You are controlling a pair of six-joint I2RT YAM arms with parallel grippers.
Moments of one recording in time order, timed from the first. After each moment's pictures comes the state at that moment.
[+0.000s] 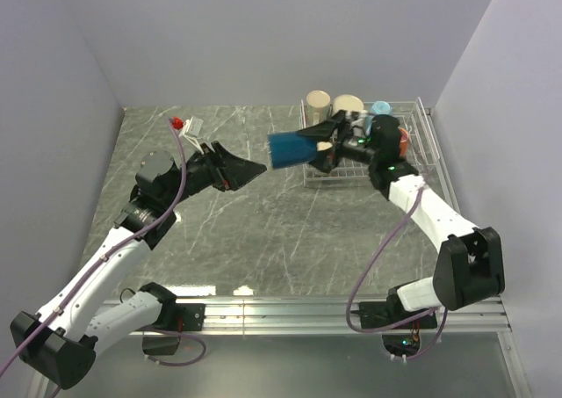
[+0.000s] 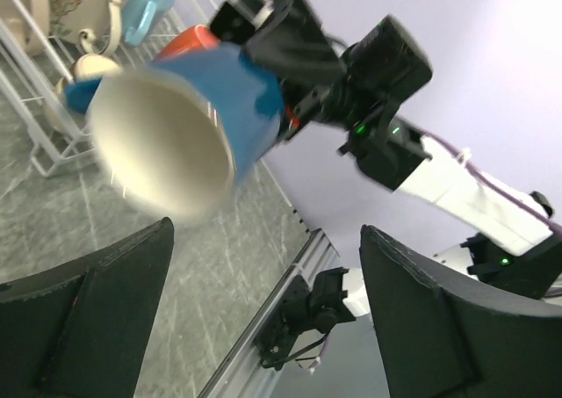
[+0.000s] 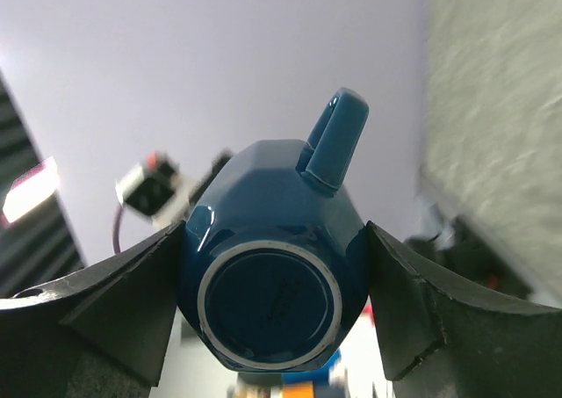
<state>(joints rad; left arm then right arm) -0.48 0.93 0.90 0.07 0.46 -0.85 0.34 1.40 1.00 0.28 -0.79 1.59</state>
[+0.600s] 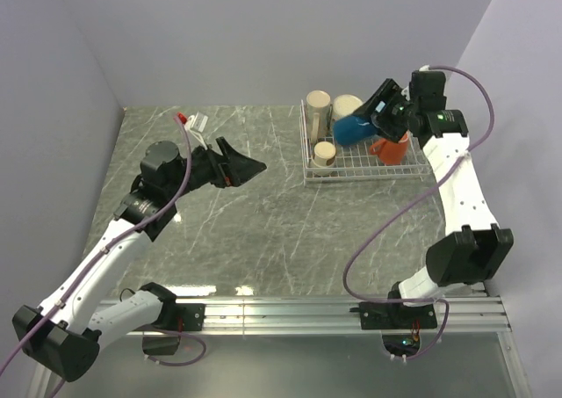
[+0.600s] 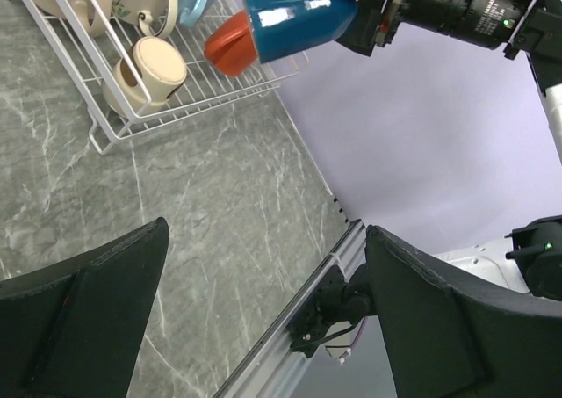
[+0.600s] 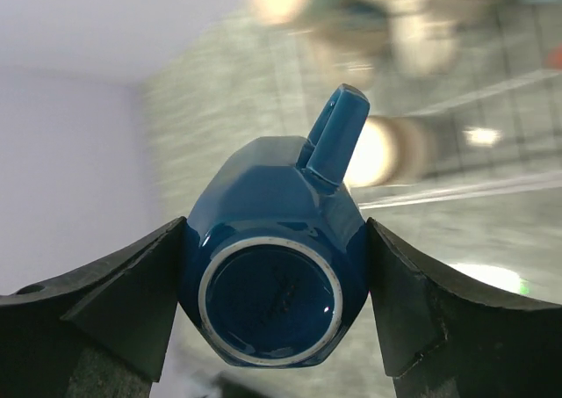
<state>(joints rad) -0.46 0.97 0.97 -0.10 0.43 -0.75 0.04 1.51 1.65 -0.74 -0.31 0.73</state>
